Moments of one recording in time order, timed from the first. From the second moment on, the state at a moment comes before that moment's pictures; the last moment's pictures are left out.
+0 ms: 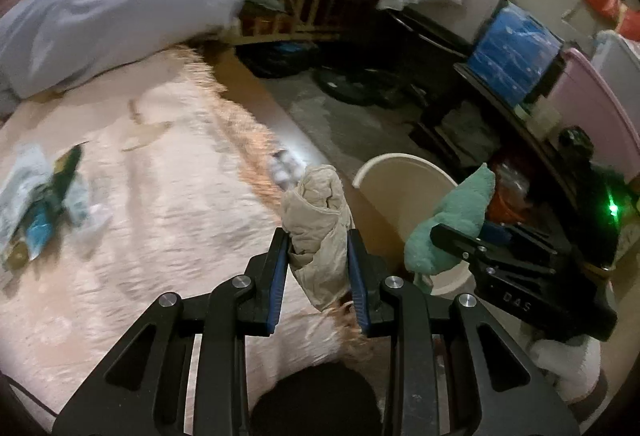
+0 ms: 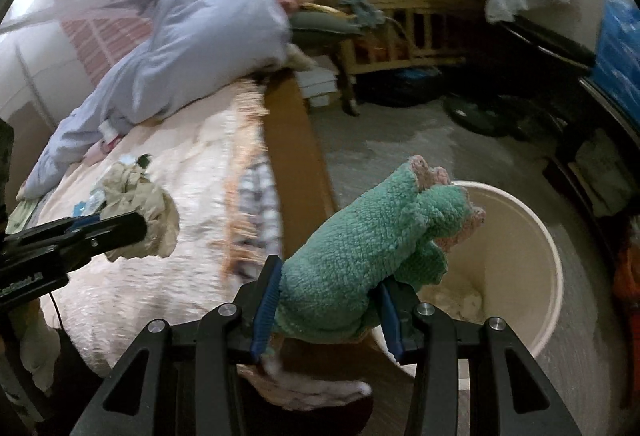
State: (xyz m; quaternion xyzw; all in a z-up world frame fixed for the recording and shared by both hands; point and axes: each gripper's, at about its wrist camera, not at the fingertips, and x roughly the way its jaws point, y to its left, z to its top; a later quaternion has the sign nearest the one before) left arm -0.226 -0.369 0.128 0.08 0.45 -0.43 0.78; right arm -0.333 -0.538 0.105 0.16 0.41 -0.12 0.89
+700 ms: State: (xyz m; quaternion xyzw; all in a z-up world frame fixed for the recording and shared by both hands) left arm -0.246 -0.460 0.103 0.11 0.46 -0.49 0.73; right arm -0.366 -0.623 0.050 0.22 0.44 -0.21 0.84
